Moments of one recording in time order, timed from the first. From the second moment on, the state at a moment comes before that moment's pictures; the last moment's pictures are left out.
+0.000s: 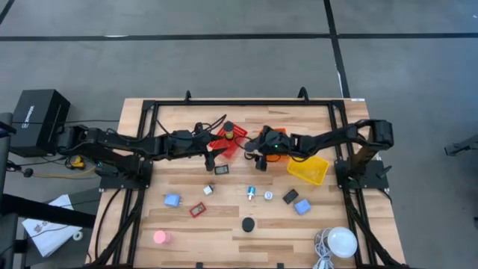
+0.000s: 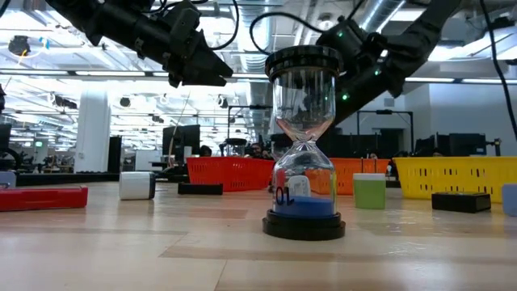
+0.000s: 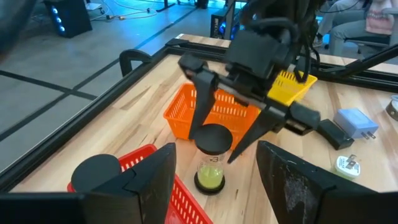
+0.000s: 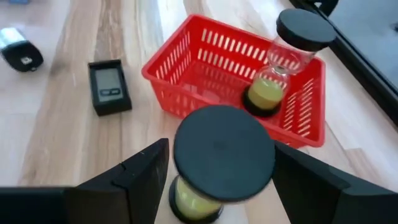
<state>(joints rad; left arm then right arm) 0.06 1.21 0.60 0.29 -0.29 -0.11 -0.15 1.70 0.74 0.39 0.12 -0.10</state>
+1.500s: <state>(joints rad) 0.06 1.21 0.60 0.29 -0.29 -0.11 -0.15 1.72 0.97 0.18 0.10 -0.13</state>
